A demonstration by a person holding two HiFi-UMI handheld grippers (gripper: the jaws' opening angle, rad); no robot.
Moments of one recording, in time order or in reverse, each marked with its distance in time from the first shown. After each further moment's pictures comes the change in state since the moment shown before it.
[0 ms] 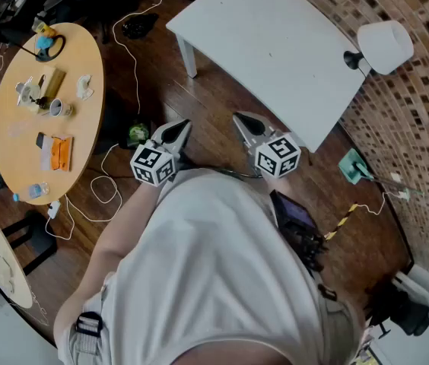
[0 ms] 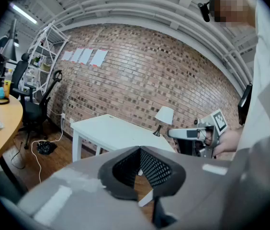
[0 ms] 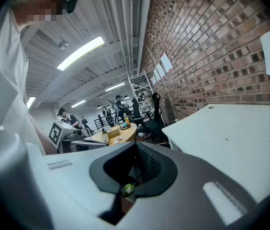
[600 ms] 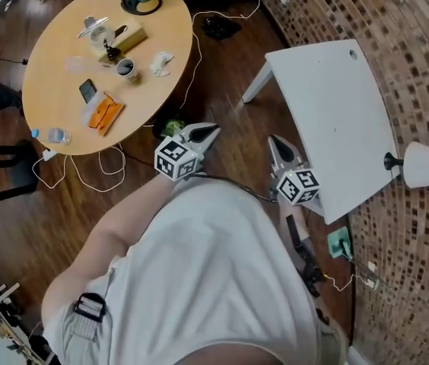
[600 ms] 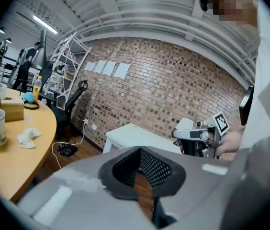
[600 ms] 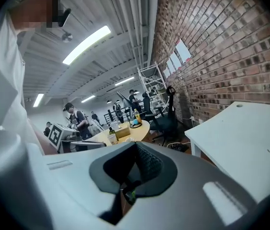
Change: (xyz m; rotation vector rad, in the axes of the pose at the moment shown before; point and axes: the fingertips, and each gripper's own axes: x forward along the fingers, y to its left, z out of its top) left arm -0.072 0.132 0.026 -0.073 -0.074 0.095; right arm 0.128 0.043 0.023 -0.015 0.055 0.041
